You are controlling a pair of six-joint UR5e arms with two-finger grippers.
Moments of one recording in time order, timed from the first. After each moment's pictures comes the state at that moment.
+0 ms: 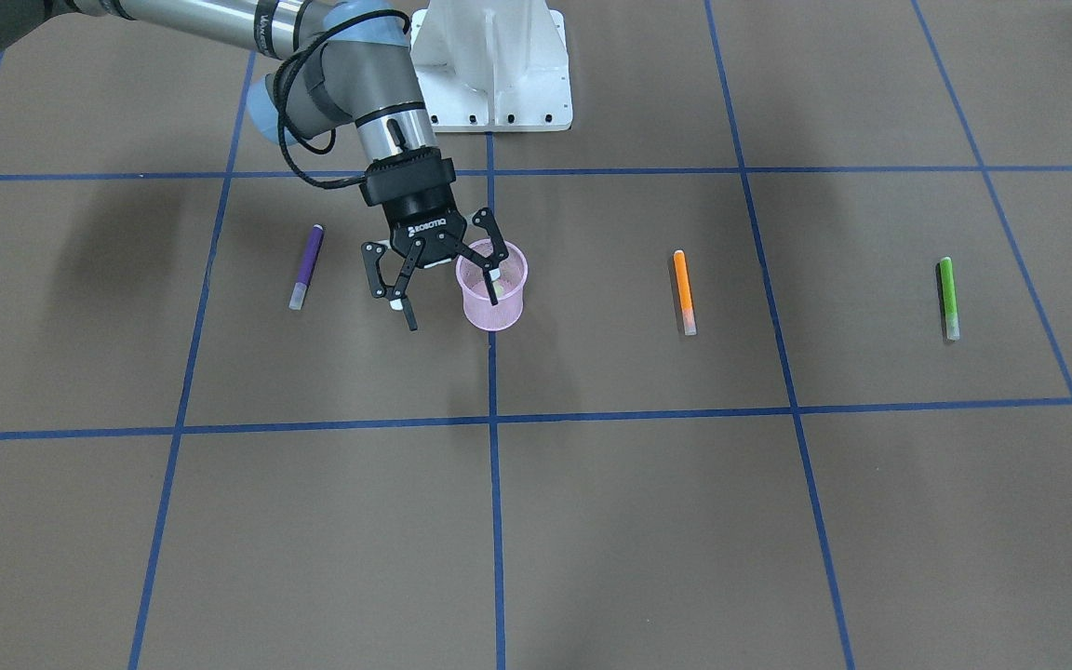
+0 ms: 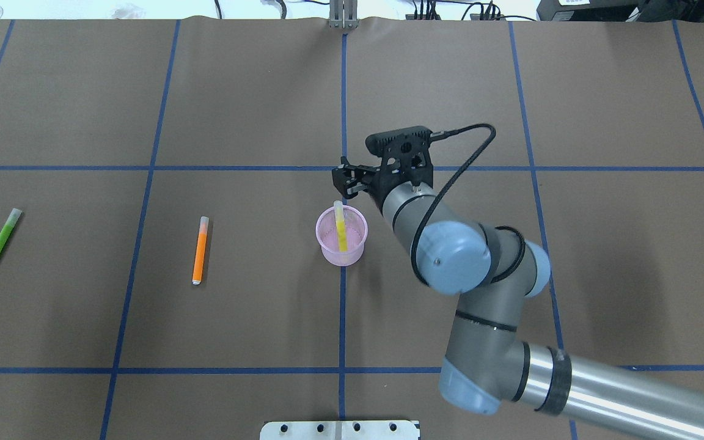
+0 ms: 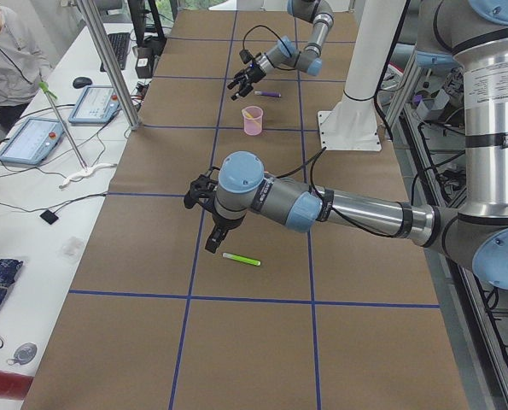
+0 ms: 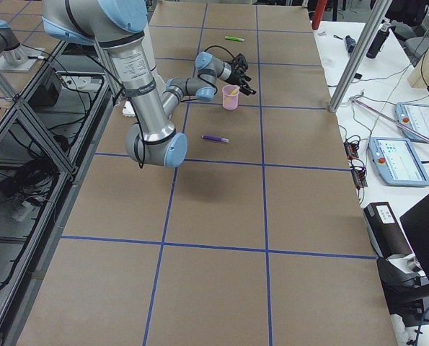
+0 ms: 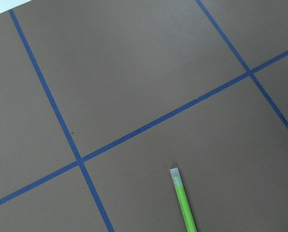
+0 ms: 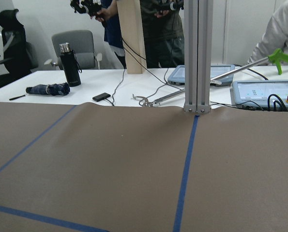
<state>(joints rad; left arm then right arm) -1.54 -1.43 -1.89 -1.82 -2.45 0.00 0.45 -1.01 1.68 -1.01 1.18 1.01</state>
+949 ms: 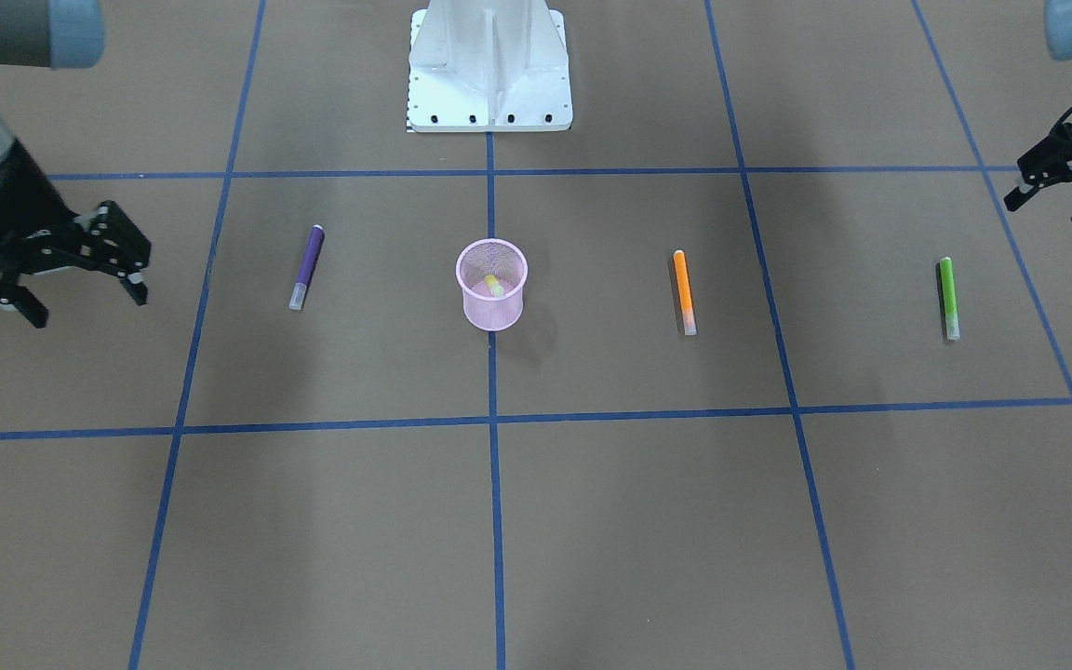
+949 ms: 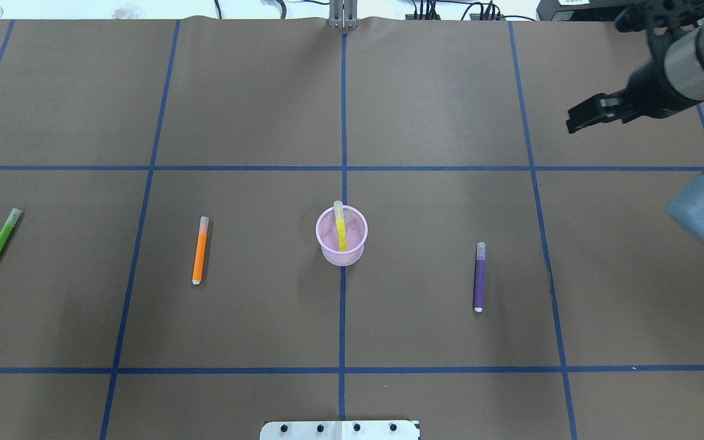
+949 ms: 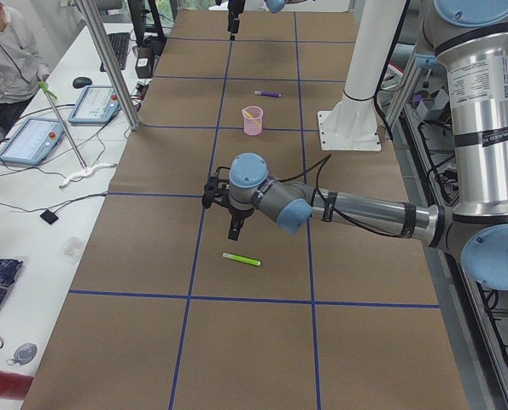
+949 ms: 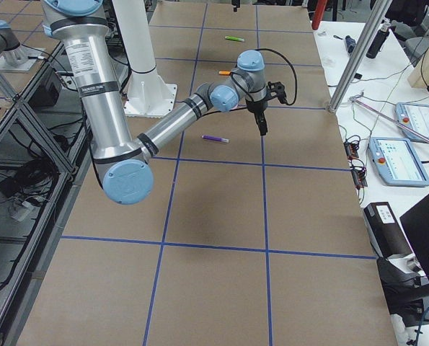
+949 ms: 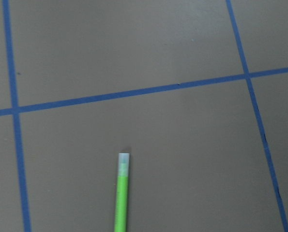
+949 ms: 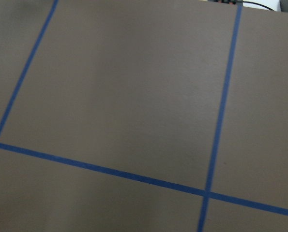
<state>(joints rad) -1.26 -1.39 -1.89 -2.05 -2.40 -0.43 1.08 -1.35 1.98 -1.50 2.13 0.60</state>
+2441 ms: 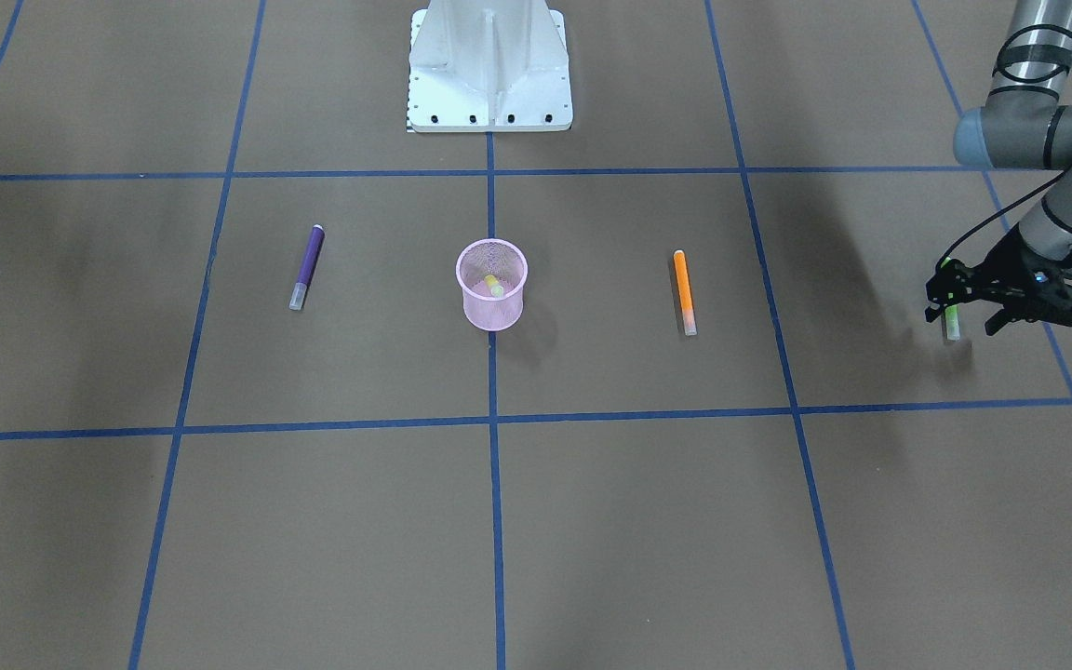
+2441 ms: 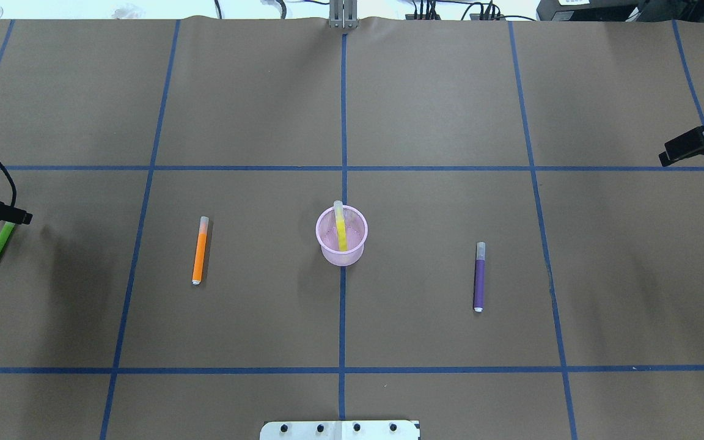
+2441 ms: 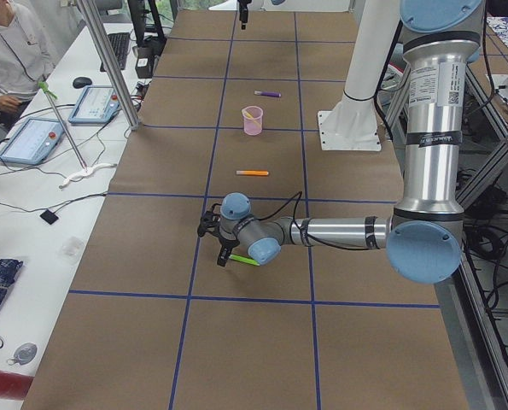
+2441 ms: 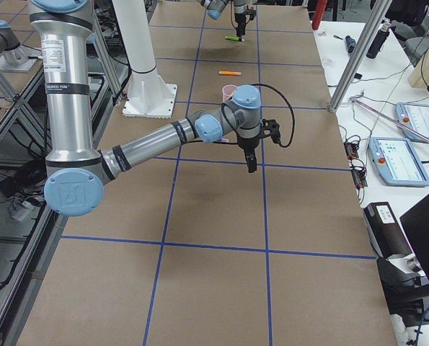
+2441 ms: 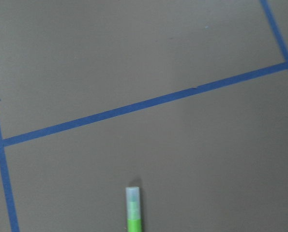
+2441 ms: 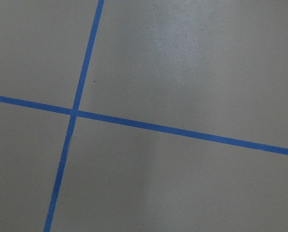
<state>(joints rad) -0.99 -1.55 -1.44 -2.43 -2.12 -0.58 1.18 -1.54 1.96 -1.48 2.21 0.45</state>
